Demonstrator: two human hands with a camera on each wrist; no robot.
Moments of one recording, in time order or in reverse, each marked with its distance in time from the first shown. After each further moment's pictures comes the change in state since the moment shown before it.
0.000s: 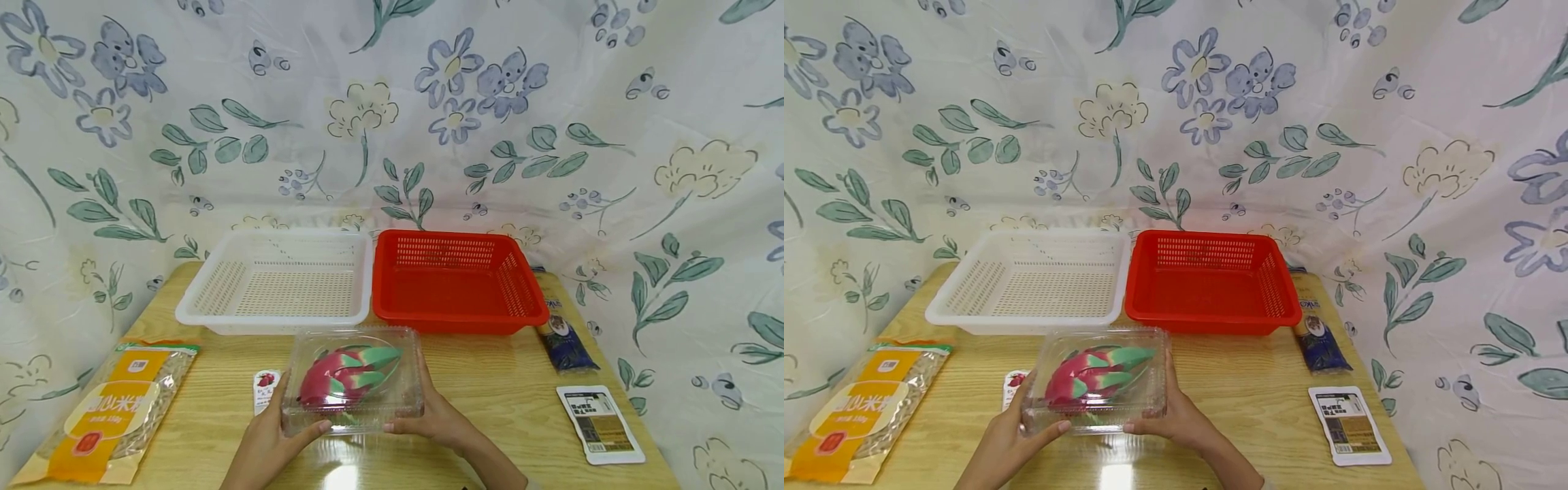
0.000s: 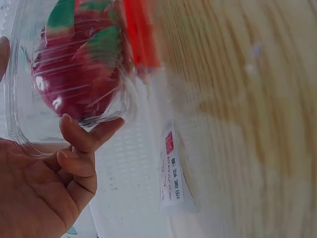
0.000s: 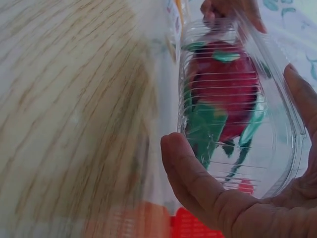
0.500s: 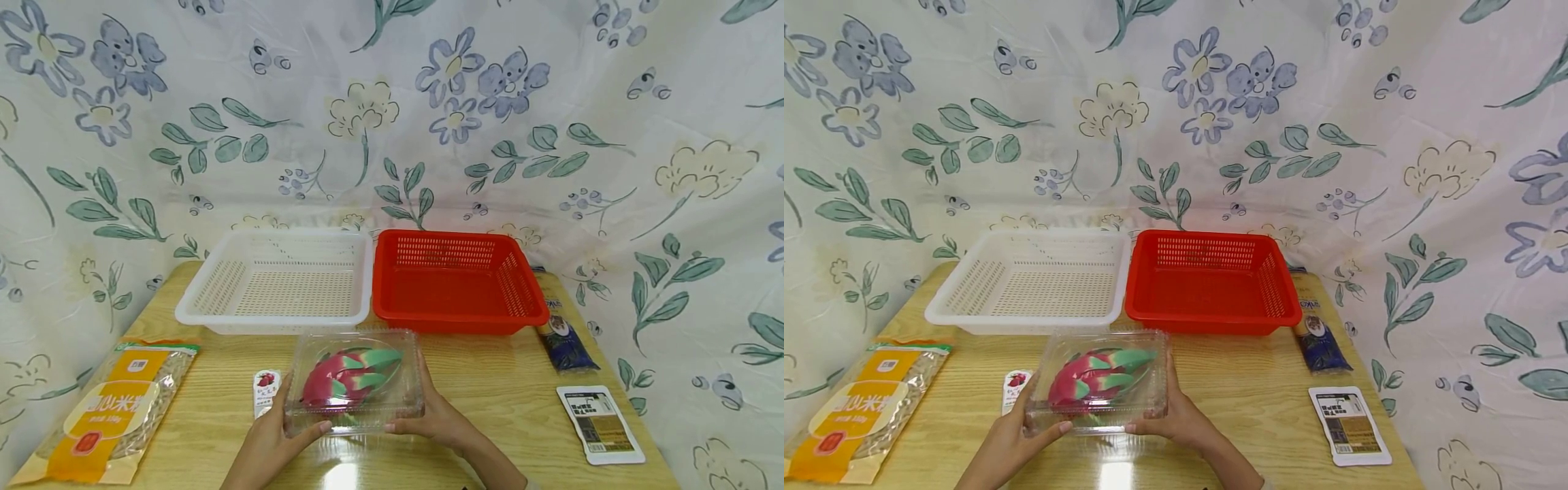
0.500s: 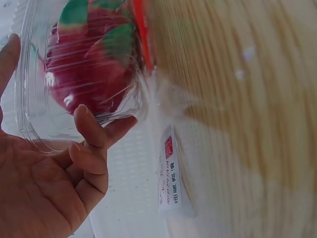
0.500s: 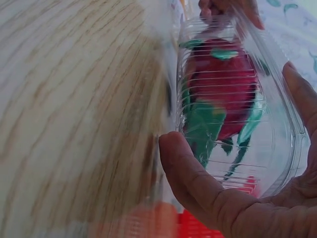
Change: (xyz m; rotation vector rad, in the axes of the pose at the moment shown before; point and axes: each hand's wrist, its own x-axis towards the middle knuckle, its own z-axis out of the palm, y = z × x) left_hand 0.002 -0.004 0.001 -0.003 -0.053 -0.017; right_hand -0.003 0.004 0.000 0.012 0.019 0.095
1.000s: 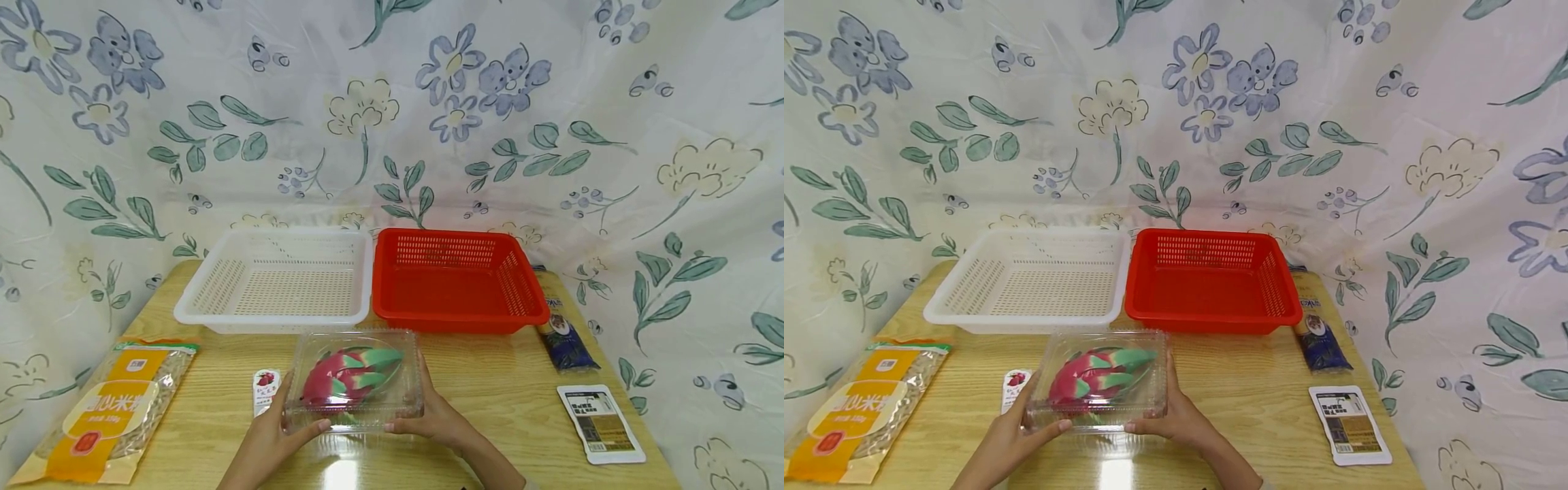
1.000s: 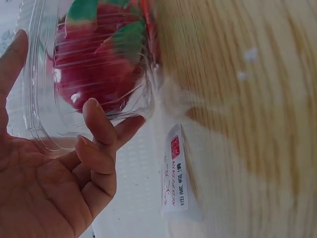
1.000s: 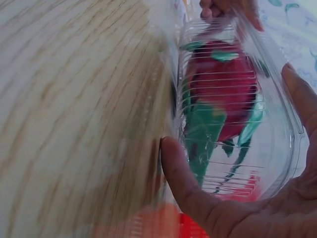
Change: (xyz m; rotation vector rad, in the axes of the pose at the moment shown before) left_hand 0.002 -0.002 -0.002 0.001 -0.008 0.021; right_hand 0.001 0.004 -0.001 -0.012 0.006 0.011
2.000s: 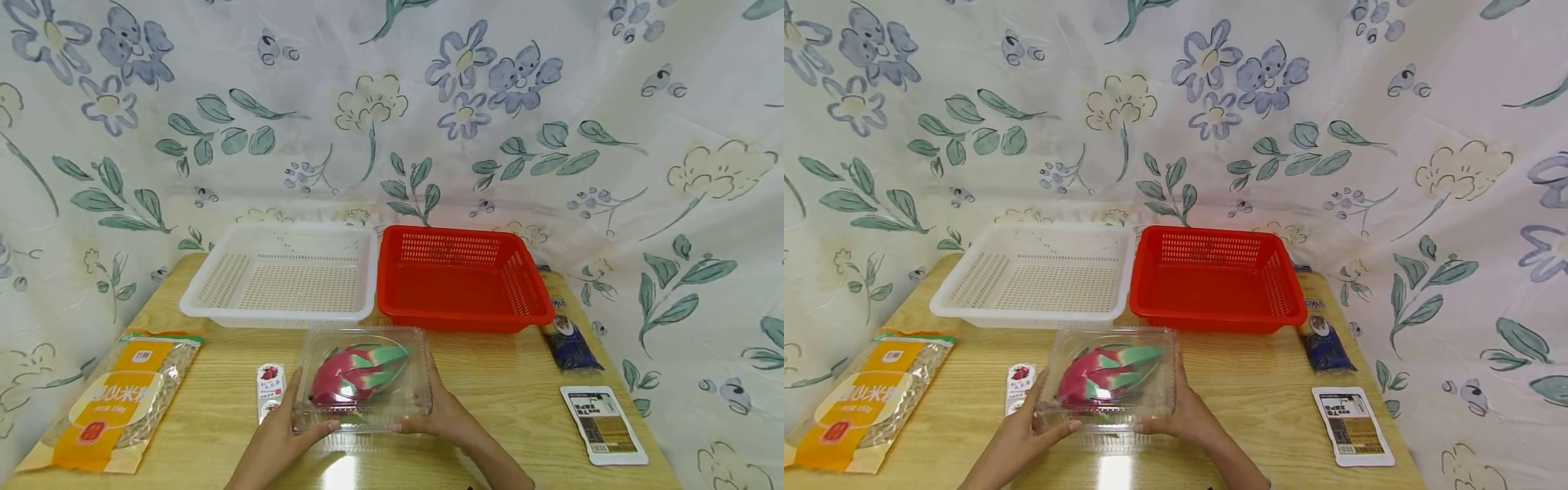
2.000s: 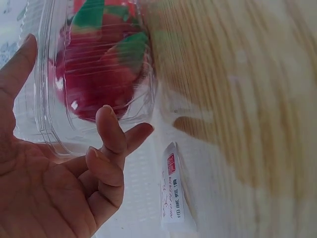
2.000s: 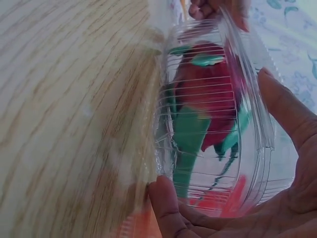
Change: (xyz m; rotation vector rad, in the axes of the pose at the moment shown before) left_hand -0.003 -0.001 0.008 0.024 0.025 0.040; right_hand -0.002 -0.005 0.000 -0.138 0.102 -0.011
